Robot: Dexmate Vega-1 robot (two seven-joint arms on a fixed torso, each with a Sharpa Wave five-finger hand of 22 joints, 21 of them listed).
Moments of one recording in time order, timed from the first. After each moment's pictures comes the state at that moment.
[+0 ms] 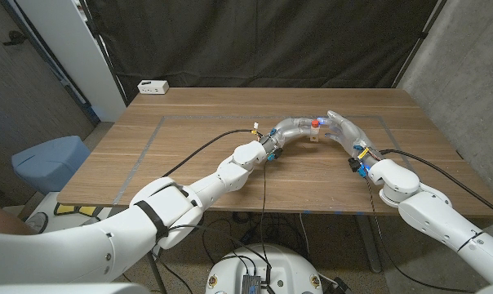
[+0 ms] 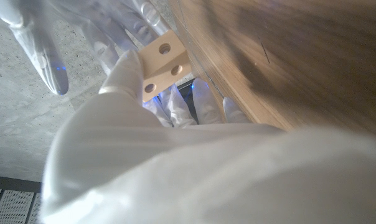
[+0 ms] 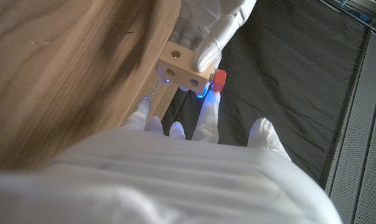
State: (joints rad) left arm 0.41 -0.02 0.76 -0.61 -0.31 -0.52 -0.23; left_hand 1.02 0.03 0.31 -0.20 0.28 0.83 -0.21 0.37 0.21 0.86 -0.21 0.32 0.51 0.52 -0.05 0.22 0.25 0.15 0.14 0.21 0.18; right arm -1.20 -0.80 -0.24 -1.86 0.60 0.07 -0.15; right_hand 0.23 0.08 0.30 -0.14 0.18 0.67 -0.08 0.20 0.20 -0.07 0.02 0.18 0.18 -0.14 0.18 0.19 0.19 0.15 0.21 0.18 0.16
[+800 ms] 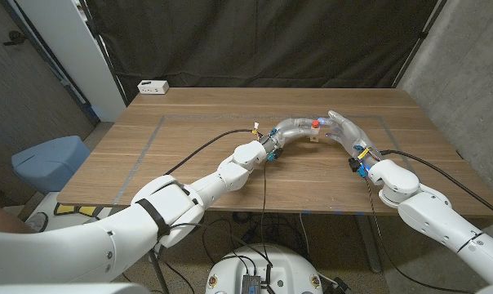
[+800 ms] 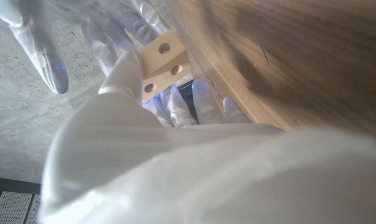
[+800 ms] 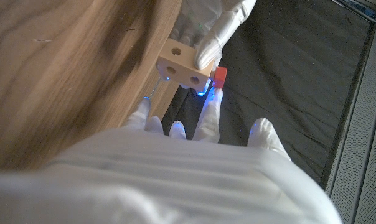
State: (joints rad) left arm 0.40 -0.03 0.77 -0.58 -0.31 -0.52 -0.24; left_hand 1.02 0.03 0.31 -0.20 0.28 0.83 -0.21 0.37 0.21 0.86 -0.21 0.32 0.51 0.52 -0.05 0.22 0.25 0.15 0.14 0.21 0.18; right arm -1.21 -0.79 -0.24 -1.87 0.60 0.07 -0.17; right_hand 0.23 0.08 0.30 -0.14 0.18 0.75 -0.06 0.23 0.20 -0.04 -0.01 0.20 0.18 -0.14 0.18 0.19 0.19 0.15 0.20 0.18 0.16
